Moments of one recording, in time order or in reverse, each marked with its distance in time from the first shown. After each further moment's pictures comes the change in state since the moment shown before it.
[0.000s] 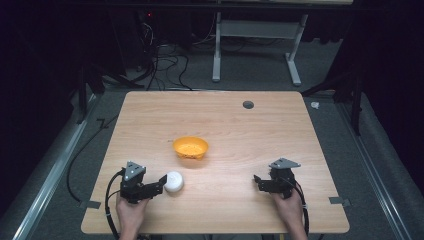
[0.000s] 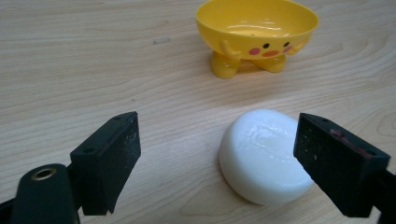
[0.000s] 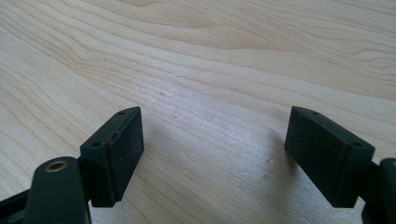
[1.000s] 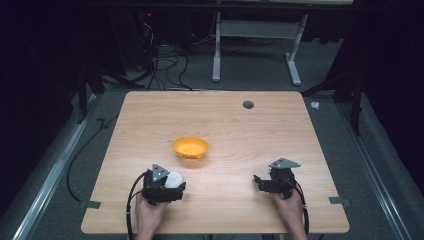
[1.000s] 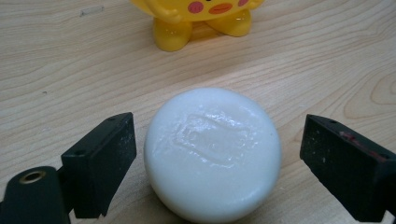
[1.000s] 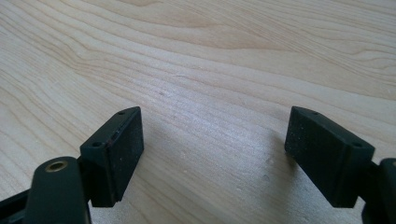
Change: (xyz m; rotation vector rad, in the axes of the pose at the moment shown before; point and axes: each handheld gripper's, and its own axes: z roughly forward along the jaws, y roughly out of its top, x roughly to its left) left arm -0.038 -0.007 0.041 0.106 -0.018 0.094; right arm 0.000 0.000 0.000 0.000 0.000 0.000
